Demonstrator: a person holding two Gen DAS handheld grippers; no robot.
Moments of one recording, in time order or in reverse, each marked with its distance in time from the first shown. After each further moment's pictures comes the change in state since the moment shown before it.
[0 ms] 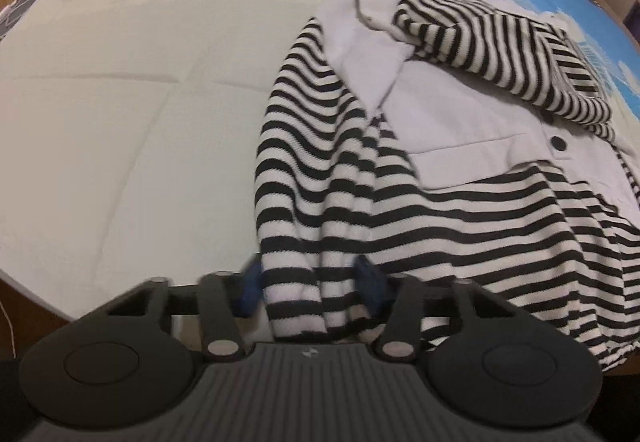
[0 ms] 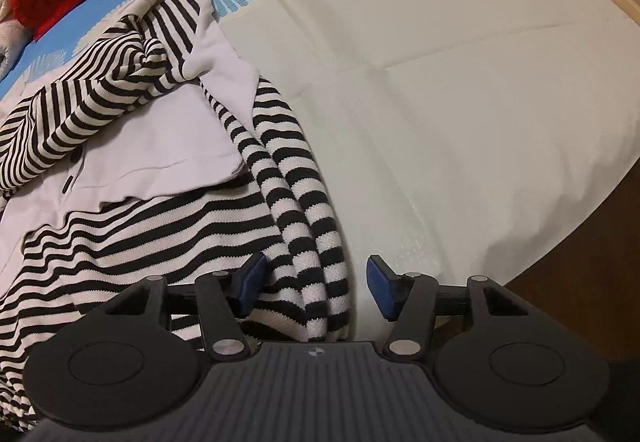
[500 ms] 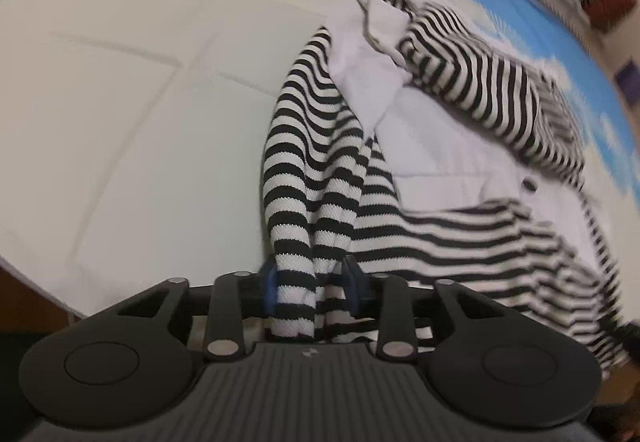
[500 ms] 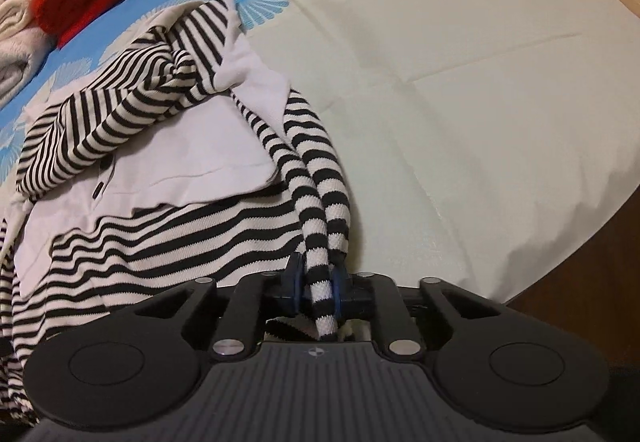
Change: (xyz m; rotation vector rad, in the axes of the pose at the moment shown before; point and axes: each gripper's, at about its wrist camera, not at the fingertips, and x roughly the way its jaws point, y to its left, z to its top) left arm -0.008 0.028 0.005 -0.189 0.019 -0.148; right arm -0.011 0.002 0.000 0.000 -0.036 0.066
